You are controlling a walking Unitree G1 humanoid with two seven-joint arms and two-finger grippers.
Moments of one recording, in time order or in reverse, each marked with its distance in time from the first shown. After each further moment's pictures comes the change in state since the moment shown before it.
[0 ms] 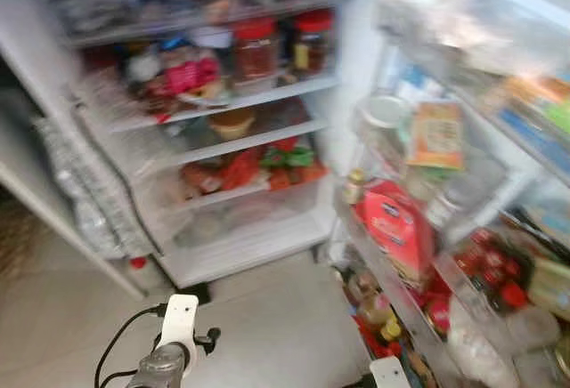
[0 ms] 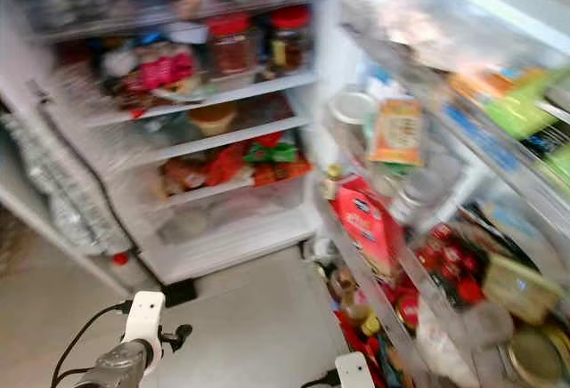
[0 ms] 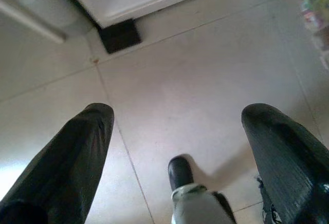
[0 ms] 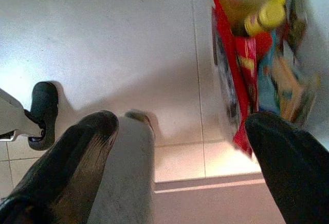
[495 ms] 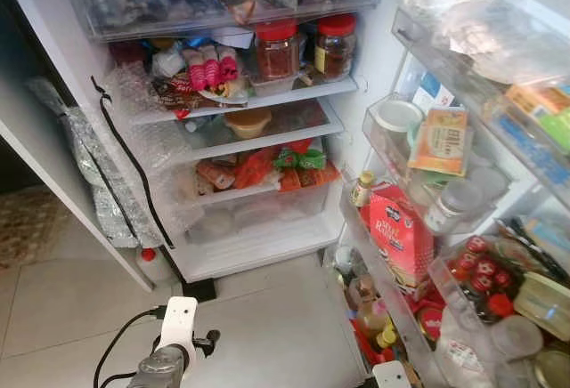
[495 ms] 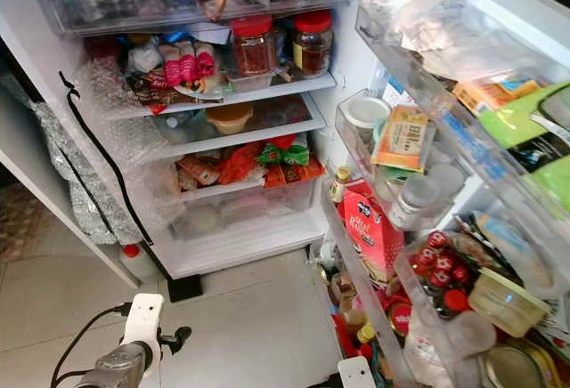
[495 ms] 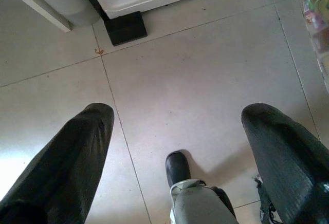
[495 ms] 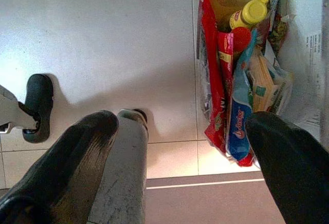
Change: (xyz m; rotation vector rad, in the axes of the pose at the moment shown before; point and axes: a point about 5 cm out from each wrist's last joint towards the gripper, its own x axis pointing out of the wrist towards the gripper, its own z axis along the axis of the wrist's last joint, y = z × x) left arm 0.000 -0.001 -0.001 -0.002 0.001 -0.001; right arm -0.001 -0.002 -0.007 0.021 0.023 -0.012
